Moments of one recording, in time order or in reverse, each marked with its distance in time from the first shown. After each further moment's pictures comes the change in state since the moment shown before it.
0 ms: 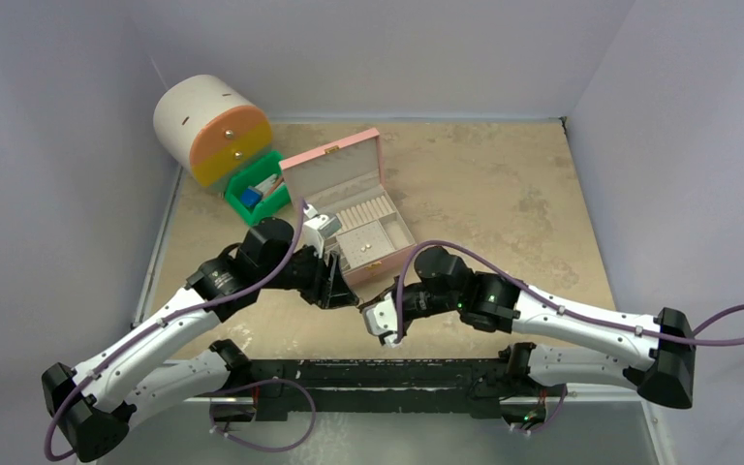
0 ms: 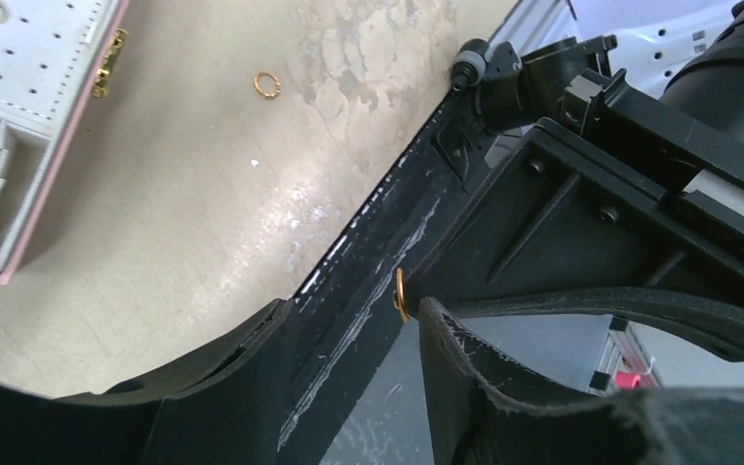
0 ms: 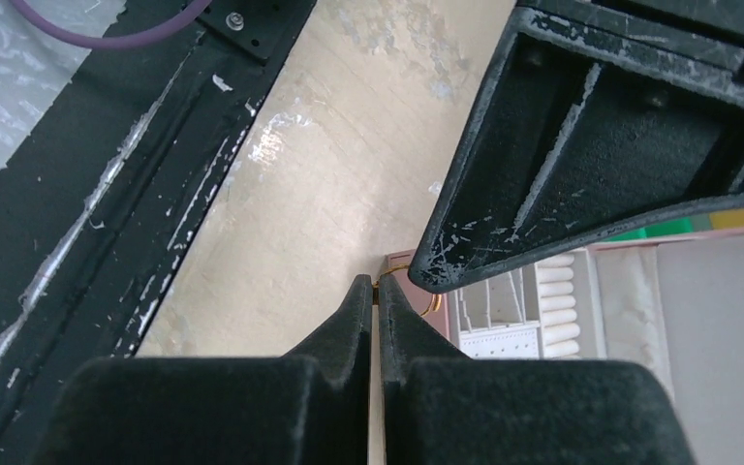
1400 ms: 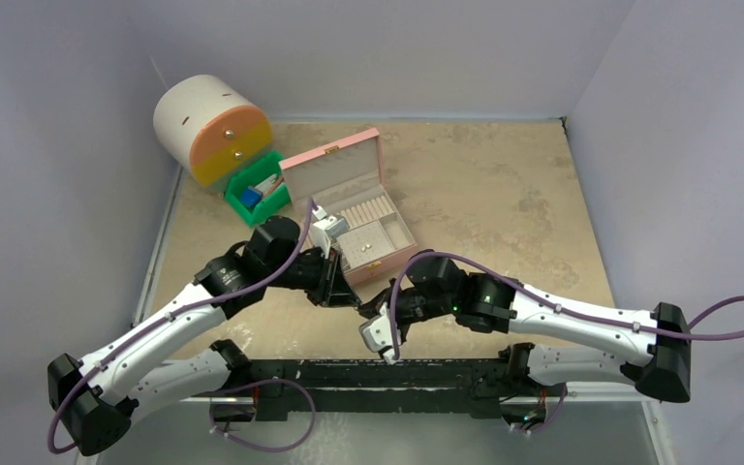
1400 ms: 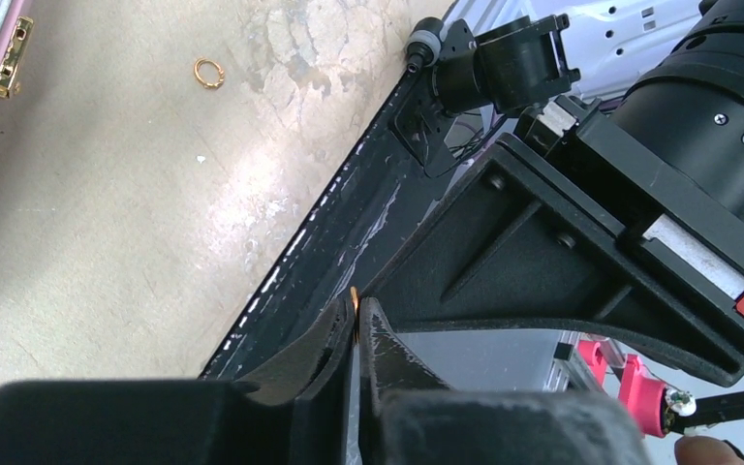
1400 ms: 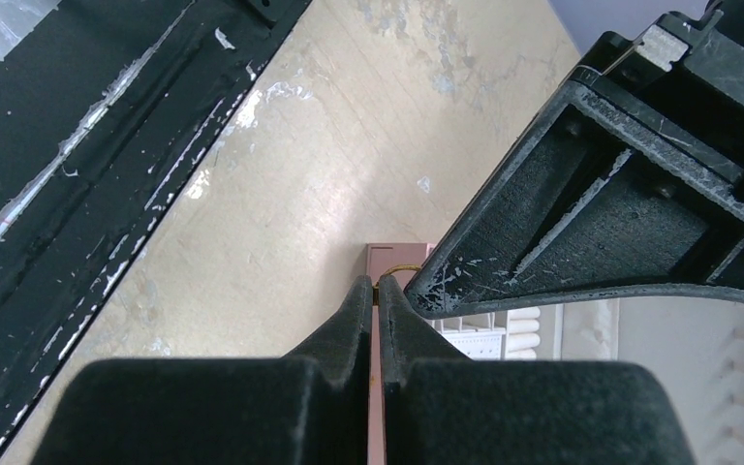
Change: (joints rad) left arm -0.015 0.039 -0.012 0.061 0.108 -0.039; right arm 0.047 0.034 0.055 -0.109 0.045 -0.210
